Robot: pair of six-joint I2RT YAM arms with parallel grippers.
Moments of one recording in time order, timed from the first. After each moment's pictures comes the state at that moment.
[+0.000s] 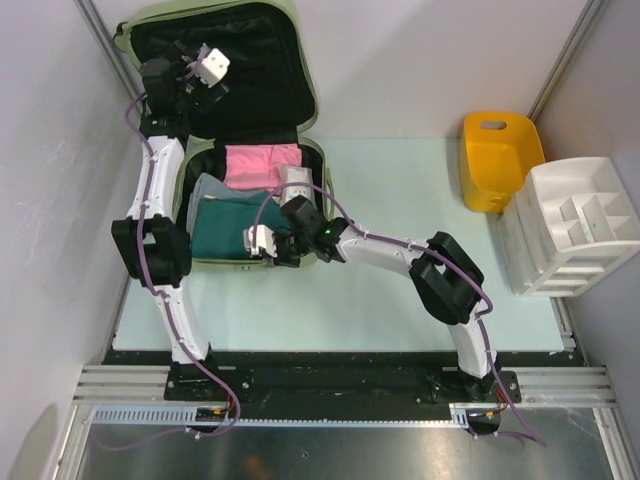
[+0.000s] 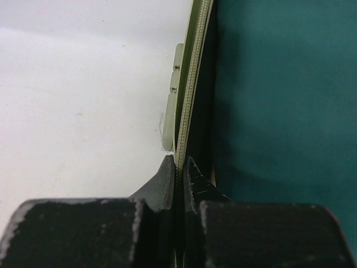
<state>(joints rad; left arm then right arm) 0.06 2.06 2.13 -0.12 0.25 0.86 0.94 2.06 1.58 -0.21 -0.53 -0.69</state>
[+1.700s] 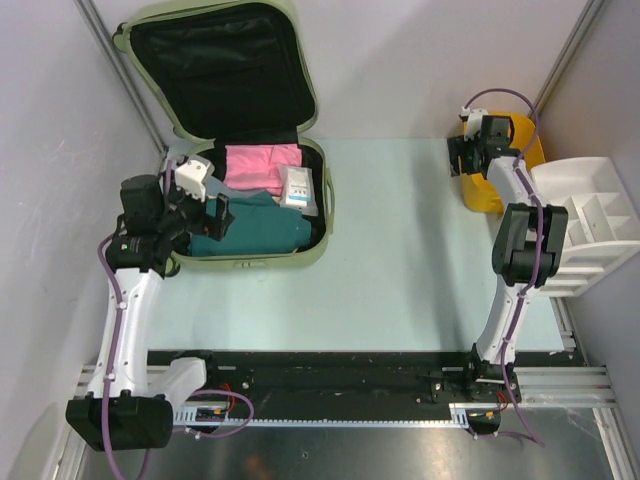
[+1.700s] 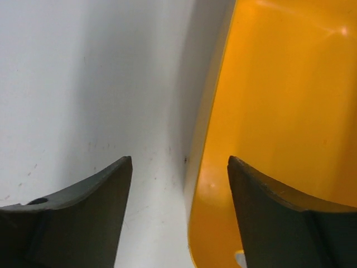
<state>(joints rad) 0.06 1.01 1.12 -0.59 0.44 0.32 -0.08 2.06 1.75 -0.36 -0.09 -0.24</state>
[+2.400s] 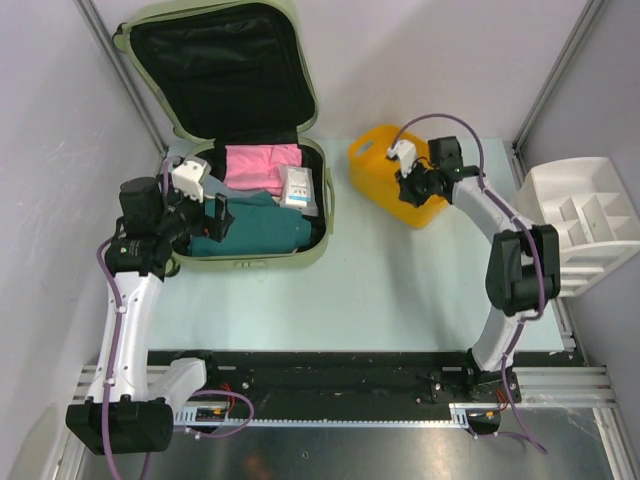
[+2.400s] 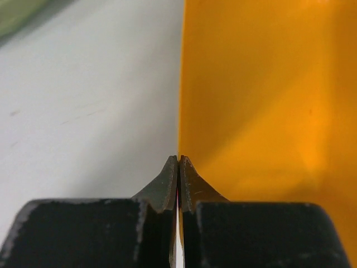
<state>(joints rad) 0.06 0.99 1.11 -0.59 0.42 0.27 0.17 1.86 1.50 -0.44 -0.38 -0.52</state>
